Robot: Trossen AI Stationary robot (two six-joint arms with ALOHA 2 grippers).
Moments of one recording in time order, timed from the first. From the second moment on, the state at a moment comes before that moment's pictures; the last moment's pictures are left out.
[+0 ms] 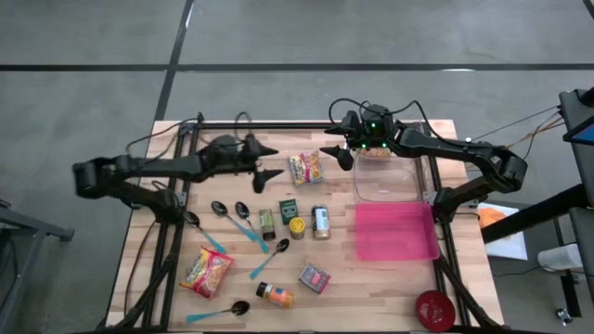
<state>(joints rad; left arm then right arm) 0.39 1.24 0.55 0.39 0.16 -0.02 -0.53 1.39 0.89 0.11 -0.31 0.00</state>
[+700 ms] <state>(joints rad) 0.39 0.61 0.35 0.04 0.15 0.00 -0.53 1.39 0.89 0.11 -0.31 0.00</state>
